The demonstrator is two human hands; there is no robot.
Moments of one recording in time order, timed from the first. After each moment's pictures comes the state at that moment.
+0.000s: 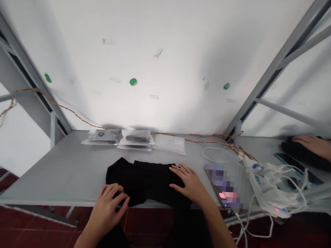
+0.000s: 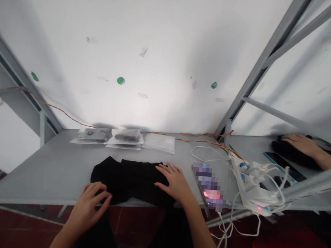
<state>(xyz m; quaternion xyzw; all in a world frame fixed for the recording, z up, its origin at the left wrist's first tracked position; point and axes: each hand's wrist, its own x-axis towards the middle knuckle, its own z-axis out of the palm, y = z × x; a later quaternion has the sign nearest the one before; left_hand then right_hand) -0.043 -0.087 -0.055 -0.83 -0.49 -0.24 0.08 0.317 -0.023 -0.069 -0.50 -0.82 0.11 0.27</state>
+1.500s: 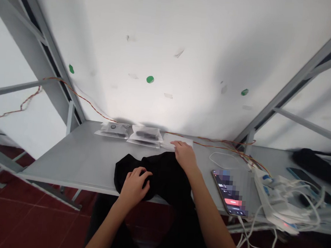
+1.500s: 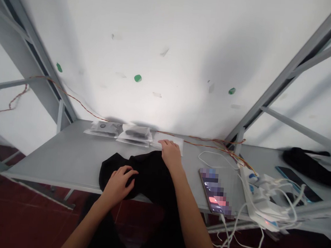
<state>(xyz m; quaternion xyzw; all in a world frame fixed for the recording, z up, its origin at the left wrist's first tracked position) 0.018 -0.055 -0.063 -0.78 -0.57 -0.24 -0.03 0.254 0.060 -0.006 -0.57 -0.79 0.07 0.24</state>
